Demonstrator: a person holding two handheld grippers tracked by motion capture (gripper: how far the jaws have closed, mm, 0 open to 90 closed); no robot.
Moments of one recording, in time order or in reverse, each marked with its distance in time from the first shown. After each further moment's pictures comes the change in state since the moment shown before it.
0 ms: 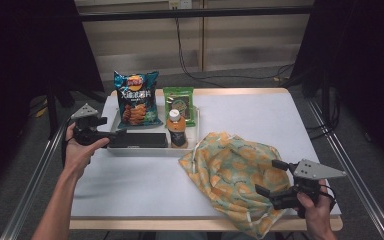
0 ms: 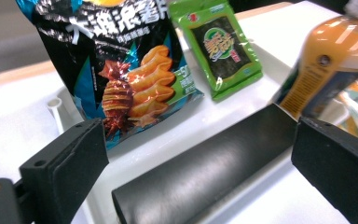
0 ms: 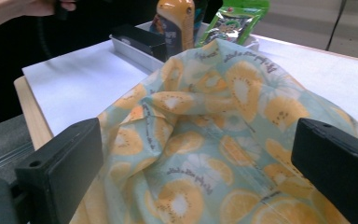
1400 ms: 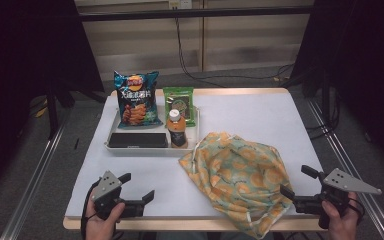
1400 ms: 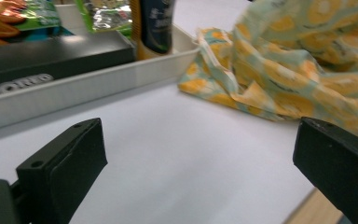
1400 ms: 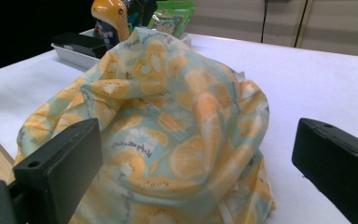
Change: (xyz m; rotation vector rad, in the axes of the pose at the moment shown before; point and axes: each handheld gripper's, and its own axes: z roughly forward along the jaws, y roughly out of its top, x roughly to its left) left arm -0.169 -0.099 -0.039 -0.072 -0.074 -0.022; right arm -0.017 -0.029 -0.049 -0.039 -0.212 0.079
